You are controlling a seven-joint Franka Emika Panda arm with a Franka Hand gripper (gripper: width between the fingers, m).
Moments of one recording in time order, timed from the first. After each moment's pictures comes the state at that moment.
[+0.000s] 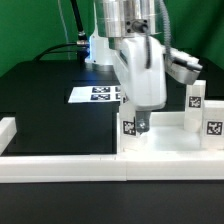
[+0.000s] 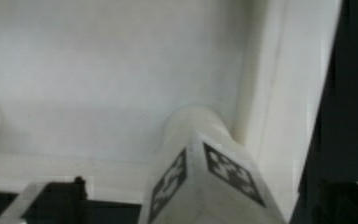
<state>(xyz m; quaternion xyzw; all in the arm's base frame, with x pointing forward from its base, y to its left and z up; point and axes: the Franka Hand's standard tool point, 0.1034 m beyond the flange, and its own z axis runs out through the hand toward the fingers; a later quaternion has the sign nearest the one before) 0.665 -0.004 0.069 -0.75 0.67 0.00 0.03</state>
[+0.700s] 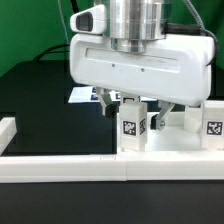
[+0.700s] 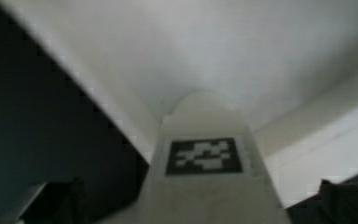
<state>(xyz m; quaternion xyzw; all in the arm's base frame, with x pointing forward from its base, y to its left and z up) 0.670 -0.010 0.067 -0.97 0.26 -0.02 -0.02</state>
